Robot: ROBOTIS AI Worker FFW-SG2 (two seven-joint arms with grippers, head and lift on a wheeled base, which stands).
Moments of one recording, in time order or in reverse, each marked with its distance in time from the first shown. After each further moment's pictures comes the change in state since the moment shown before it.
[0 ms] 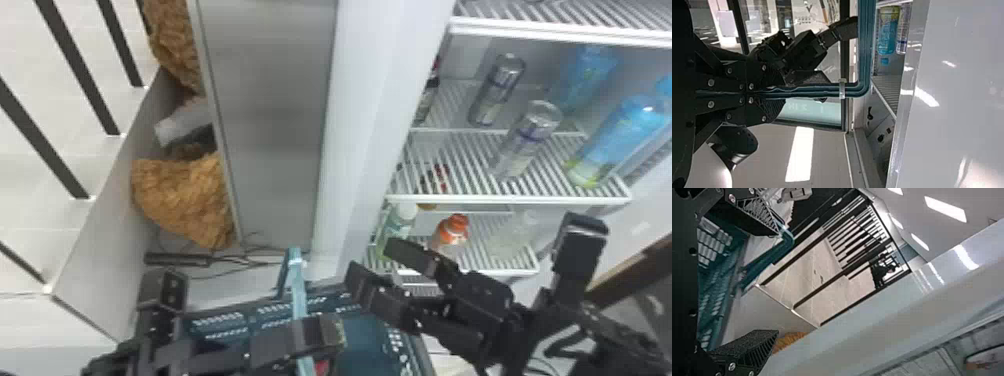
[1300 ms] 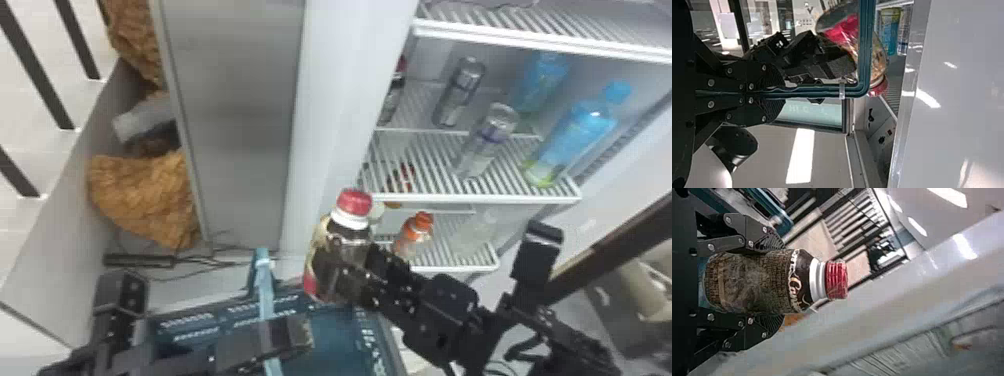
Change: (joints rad) left arm -0.002 0.000 -0.003 0.000 -0.011 0.000 0.000; right arm 0.049 0.017 0.027 -0.016 0.069 -0.037 -0.039
